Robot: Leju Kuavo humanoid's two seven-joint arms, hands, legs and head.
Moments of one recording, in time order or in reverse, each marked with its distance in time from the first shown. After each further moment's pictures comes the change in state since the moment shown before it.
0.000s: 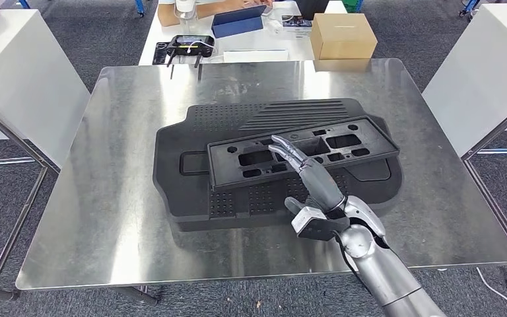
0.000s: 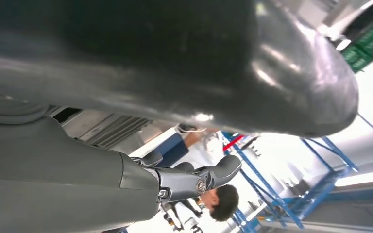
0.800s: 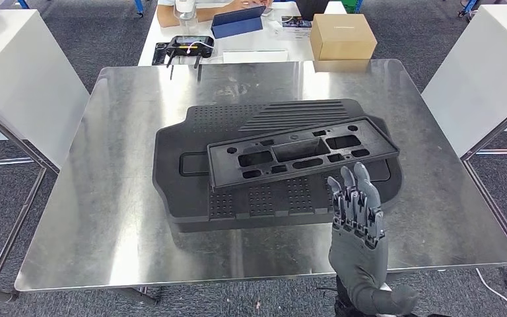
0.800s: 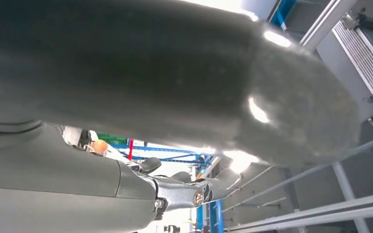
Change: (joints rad) left arm 0.034 -0.002 0.058 0.000 0.058 0.050 -0.038; right arm 0.529 0.175 -0.071 -0.654 -0.501 0.115 -0.151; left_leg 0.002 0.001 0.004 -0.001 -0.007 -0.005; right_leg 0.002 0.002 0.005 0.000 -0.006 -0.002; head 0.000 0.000
